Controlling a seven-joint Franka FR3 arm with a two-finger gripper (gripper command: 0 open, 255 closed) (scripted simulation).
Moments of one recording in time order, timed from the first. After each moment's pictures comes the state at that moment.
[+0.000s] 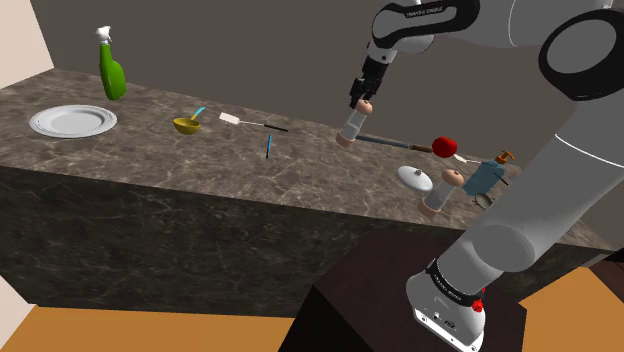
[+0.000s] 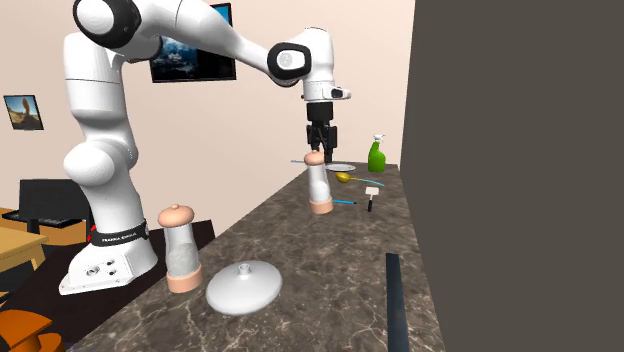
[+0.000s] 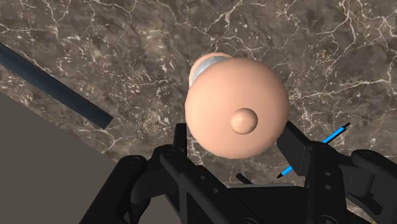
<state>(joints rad) -0.08 0.05 -0.25 -1.90 0.02 2.00 -0.34</state>
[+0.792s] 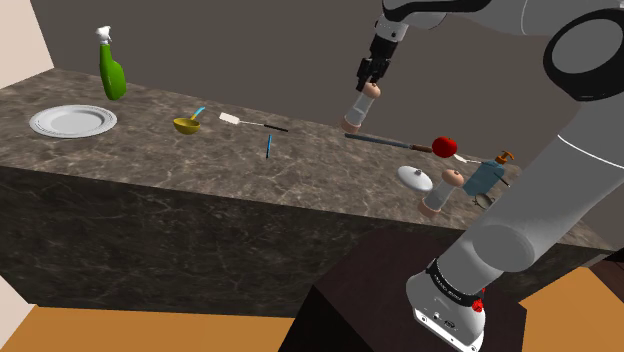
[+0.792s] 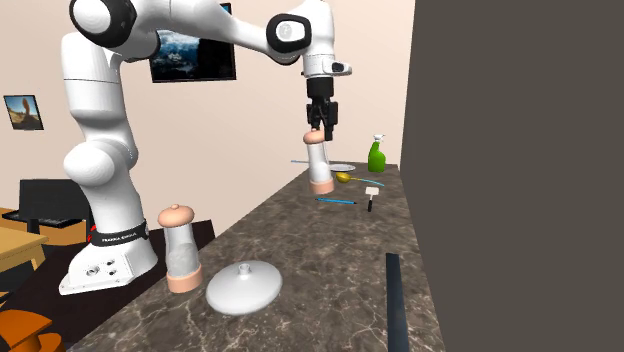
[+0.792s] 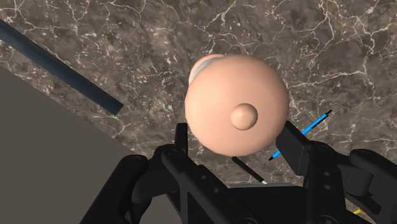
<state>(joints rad) -0.08 0.03 -0.25 -1.76 0.01 1.84 -0.33</state>
